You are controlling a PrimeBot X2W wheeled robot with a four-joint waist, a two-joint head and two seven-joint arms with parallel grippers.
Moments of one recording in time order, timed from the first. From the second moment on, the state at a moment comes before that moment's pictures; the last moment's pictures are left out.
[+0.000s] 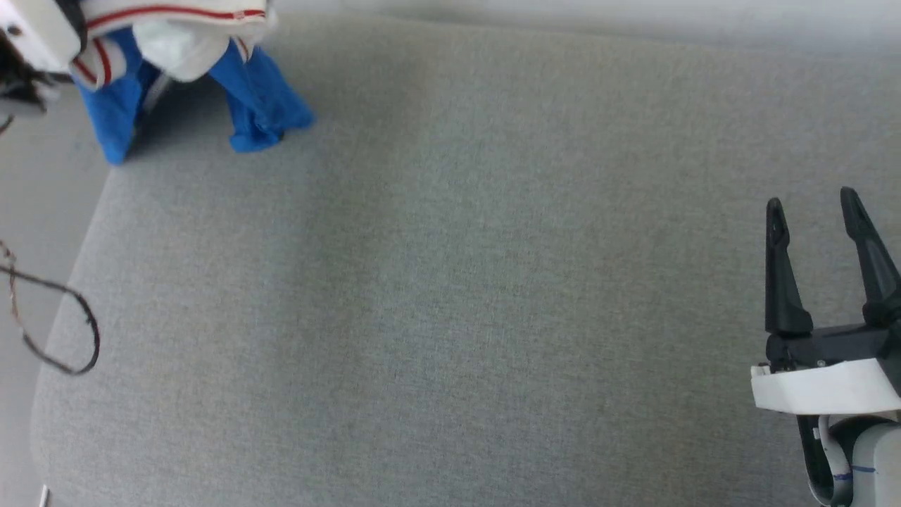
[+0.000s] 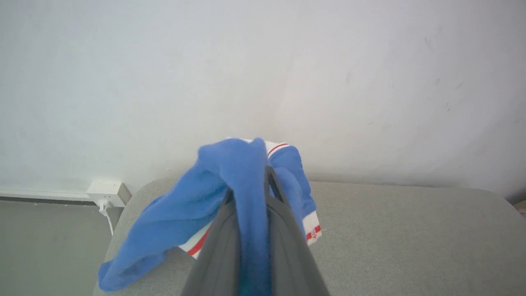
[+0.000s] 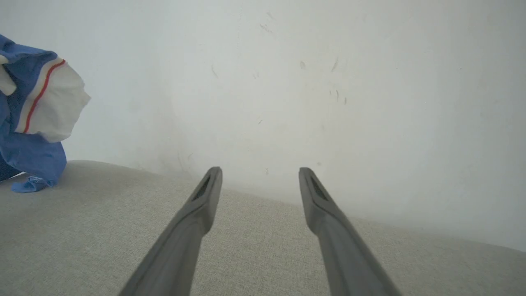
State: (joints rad) left arm -1.06 0.61 -0.27 0.37 -0.93 -0.06 0.60; right arm -0.09 -0.05 -0.11 -0.18 -0.04 0.13 -0.20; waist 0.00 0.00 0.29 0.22
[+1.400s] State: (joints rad) left arm -0.75 0.21 -0.69 0.35 -0.86 -0.09 0.37; right arm -0.02 -0.05 -0.14 -0.13 0.05 0.13 -0.26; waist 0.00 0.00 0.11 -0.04
